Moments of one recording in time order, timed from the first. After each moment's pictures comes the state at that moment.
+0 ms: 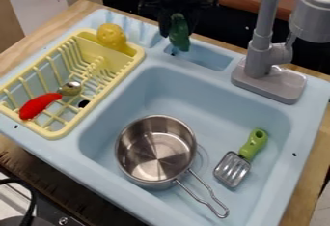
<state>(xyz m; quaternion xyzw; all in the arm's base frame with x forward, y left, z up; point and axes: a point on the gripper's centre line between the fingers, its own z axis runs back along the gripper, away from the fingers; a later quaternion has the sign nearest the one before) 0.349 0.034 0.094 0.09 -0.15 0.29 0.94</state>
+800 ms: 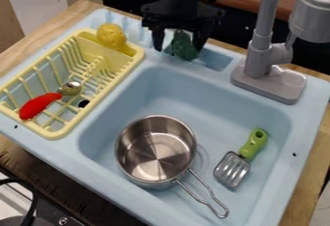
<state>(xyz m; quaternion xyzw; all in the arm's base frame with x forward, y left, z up) 0.338 0.031 0.076 0.09 -0.12 0.27 0.95</state>
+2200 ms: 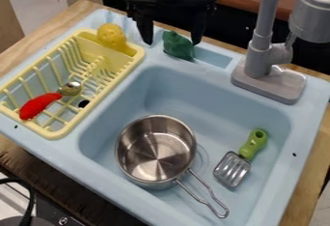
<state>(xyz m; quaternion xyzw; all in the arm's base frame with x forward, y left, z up) 0.303 0.027 0.118 0.03 -0.14 0.24 0.96</state>
